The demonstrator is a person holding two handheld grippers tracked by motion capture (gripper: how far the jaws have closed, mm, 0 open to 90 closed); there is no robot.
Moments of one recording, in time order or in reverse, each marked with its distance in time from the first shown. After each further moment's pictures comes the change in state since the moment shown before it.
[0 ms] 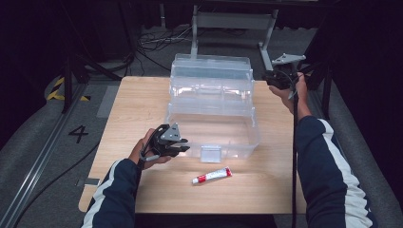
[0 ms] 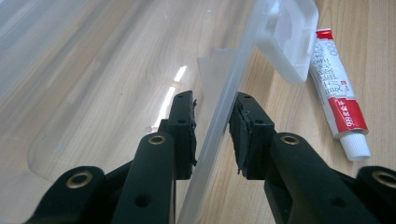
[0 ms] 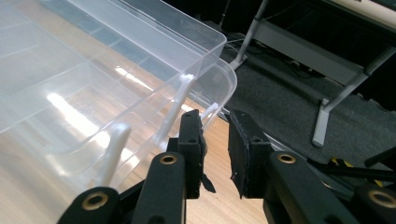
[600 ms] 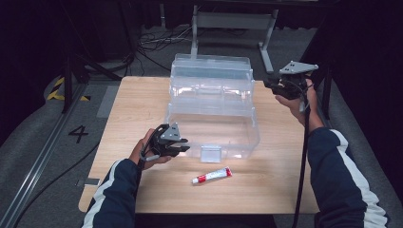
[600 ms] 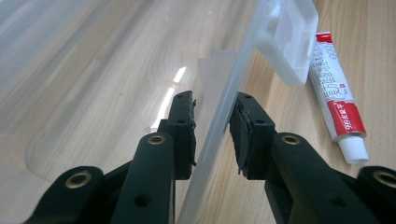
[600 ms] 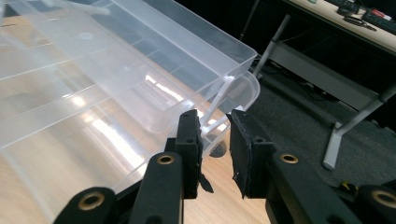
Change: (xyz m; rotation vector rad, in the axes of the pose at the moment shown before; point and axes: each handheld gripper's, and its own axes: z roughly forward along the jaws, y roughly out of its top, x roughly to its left) left arm 0.000 0.000 0.000 -0.008 -0.002 -0.023; right arm 0.019 -0.011 -0.050 -0.072 0.079 -0.062
